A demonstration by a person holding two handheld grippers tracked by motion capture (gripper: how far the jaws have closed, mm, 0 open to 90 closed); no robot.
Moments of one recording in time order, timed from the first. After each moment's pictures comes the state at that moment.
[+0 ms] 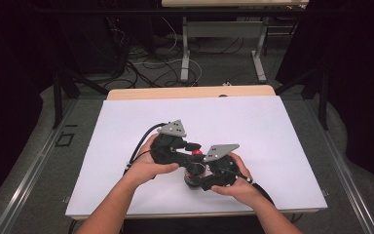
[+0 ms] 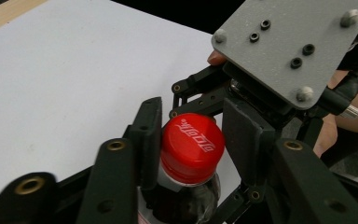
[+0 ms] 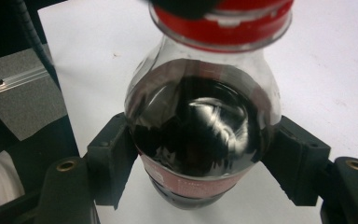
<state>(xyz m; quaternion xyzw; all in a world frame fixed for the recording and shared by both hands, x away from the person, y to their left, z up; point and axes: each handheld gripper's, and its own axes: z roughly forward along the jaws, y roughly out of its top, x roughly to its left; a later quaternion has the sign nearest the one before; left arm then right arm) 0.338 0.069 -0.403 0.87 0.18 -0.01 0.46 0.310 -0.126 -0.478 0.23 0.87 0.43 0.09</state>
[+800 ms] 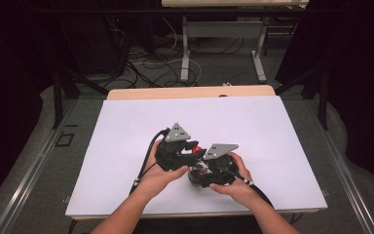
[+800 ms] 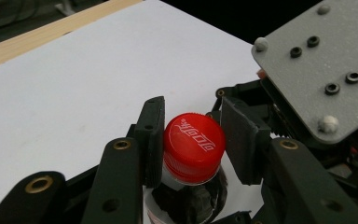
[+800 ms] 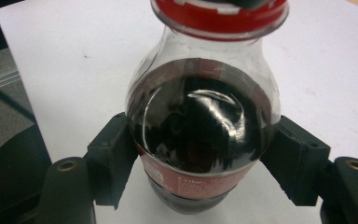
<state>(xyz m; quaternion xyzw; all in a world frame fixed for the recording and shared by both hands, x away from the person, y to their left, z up) 0.311 0.048 -0.411 0.82 0.32 0.12 0.46 0.311 -0.123 -0.482 0.29 0.86 0.41 0.13</state>
